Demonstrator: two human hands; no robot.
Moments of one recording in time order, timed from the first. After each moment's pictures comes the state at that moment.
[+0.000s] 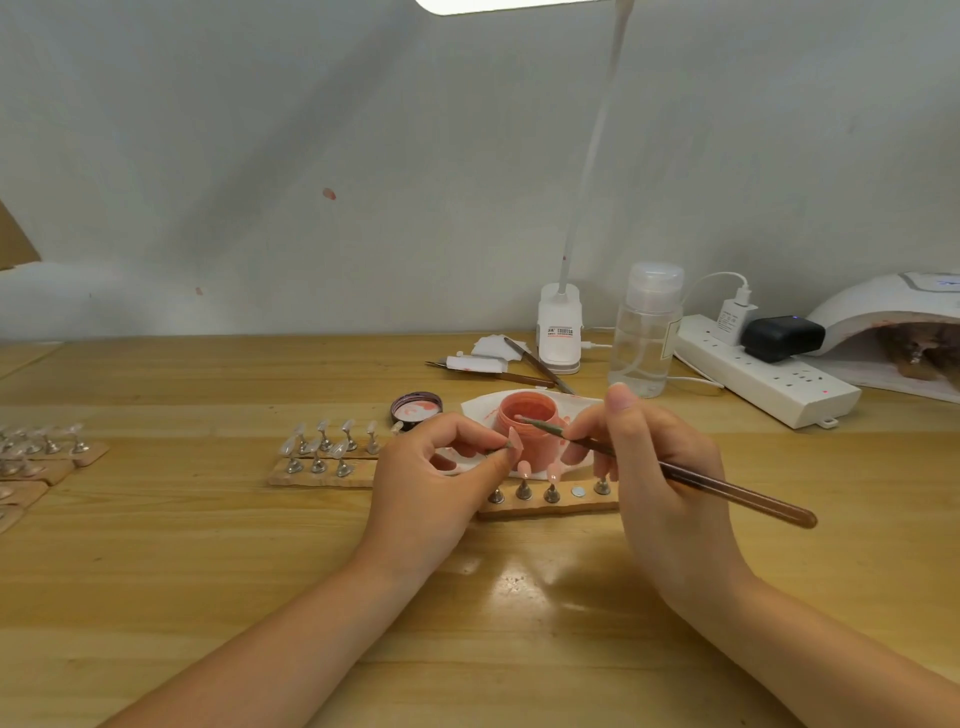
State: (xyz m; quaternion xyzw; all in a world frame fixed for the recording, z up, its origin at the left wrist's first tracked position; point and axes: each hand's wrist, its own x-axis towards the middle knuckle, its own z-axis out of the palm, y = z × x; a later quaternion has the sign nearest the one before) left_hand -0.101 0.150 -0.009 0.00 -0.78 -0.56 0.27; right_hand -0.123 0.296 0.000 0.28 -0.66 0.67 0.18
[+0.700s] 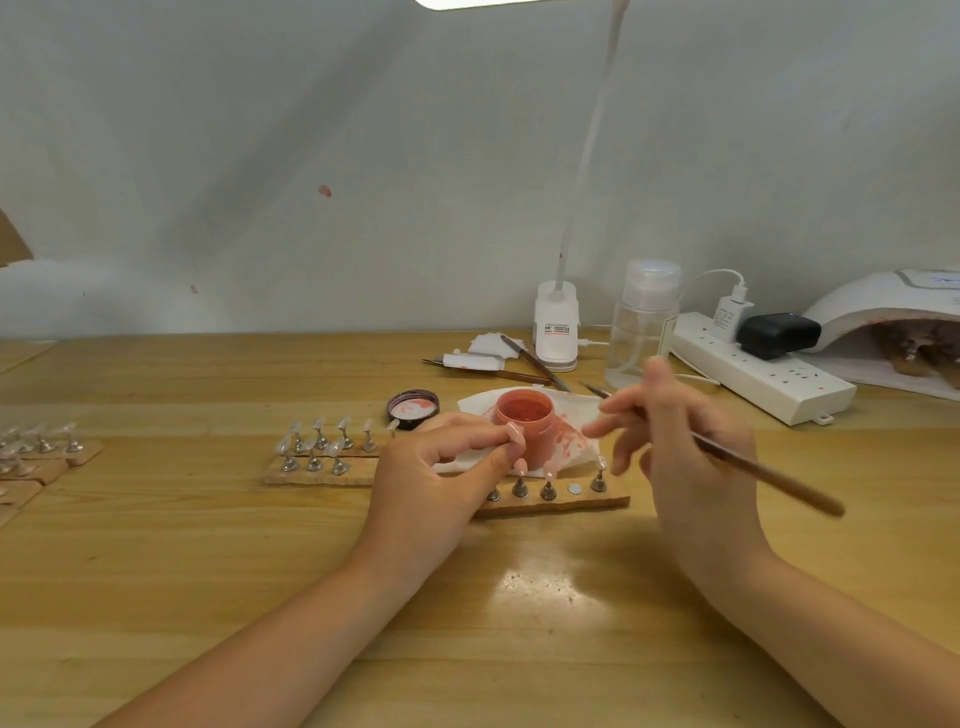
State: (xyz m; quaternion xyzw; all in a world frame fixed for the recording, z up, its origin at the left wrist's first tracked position) left_hand -0.098 0.152 -0.006 -0.07 -0.79 -0.54 0.27; right_hand -0.135 0.310 0.005 0.22 -0.66 0.69 0.19
